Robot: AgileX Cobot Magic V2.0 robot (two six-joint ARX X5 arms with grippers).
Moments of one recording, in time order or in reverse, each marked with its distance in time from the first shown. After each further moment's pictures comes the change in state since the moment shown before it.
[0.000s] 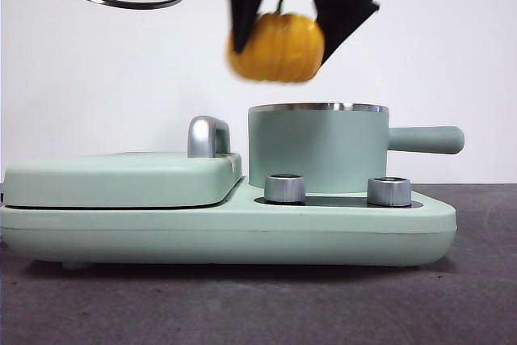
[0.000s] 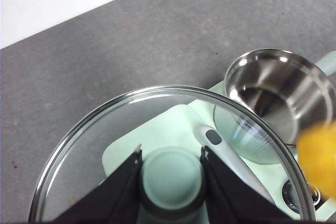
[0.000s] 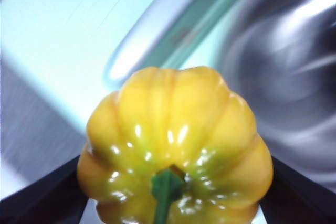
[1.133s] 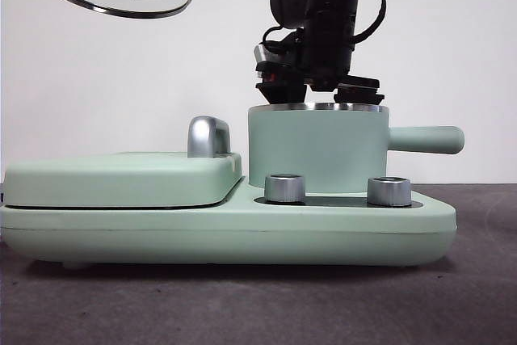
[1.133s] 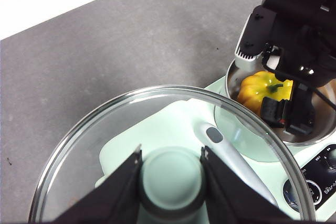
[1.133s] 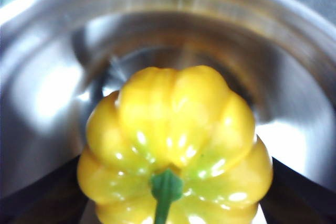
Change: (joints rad) left arm 0.000 0.024 0.000 0.000 0.001 -0.004; right arm -0.206 0.442 0.346 -0.136 0.050 -0.120
